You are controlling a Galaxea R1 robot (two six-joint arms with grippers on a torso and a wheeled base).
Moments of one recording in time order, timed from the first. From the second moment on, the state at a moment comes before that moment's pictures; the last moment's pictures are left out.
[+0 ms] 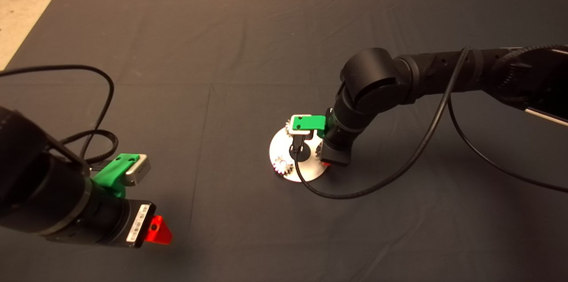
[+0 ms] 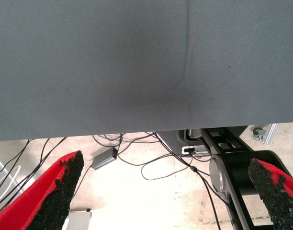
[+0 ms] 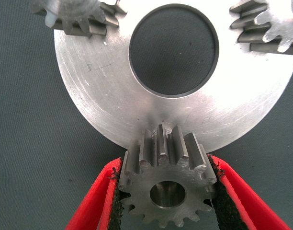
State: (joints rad) left arm -0.44 2.06 -0.42 0.13 1.53 -1.59; right arm 0.30 2.77 -1.09 -0.34 -1.53 0.36
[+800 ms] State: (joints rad) left arm -0.44 2.06 -0.42 0.13 1.53 -1.59; right arm 0.27 2.77 -1.09 -0.36 -1.54 0.35
